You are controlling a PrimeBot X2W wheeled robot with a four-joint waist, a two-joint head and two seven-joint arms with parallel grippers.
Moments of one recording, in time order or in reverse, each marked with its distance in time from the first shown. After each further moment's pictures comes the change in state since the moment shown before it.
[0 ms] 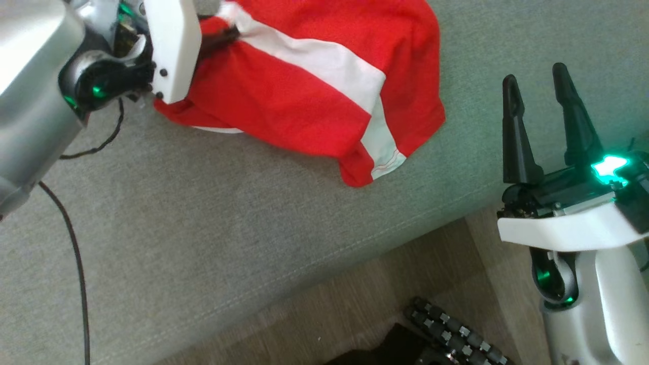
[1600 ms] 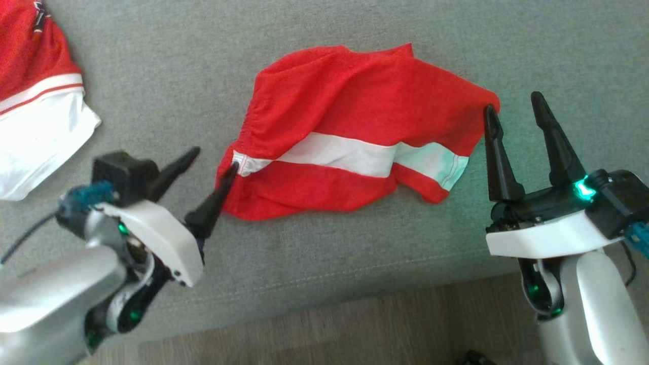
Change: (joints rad) left arm 0.587 0.268 -0.049 -0.547 0.054 0.465 -0.801; right arm 0.028 -0.001 0.005 0.090 -0.073 0.000 0.000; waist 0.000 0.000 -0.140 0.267
